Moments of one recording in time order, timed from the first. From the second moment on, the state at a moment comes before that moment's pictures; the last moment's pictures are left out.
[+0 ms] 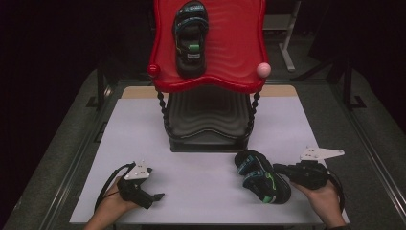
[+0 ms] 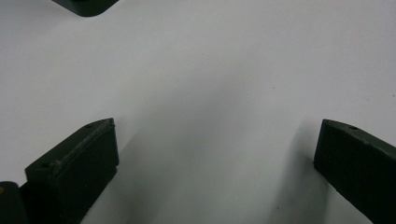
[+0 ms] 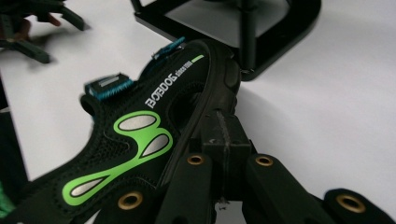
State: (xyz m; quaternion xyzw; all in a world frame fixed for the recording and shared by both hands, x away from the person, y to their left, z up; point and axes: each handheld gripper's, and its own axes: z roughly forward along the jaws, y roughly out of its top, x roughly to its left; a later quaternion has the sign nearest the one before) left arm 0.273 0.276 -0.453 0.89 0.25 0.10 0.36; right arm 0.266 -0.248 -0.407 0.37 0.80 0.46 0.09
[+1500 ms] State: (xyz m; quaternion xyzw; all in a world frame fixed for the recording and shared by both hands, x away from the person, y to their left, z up) left arm 0.273 0.276 -0.453 0.89 0.25 0.10 0.36; right arm 0.250 -0.270 -0.429 0.39 0.81 0.43 0.07
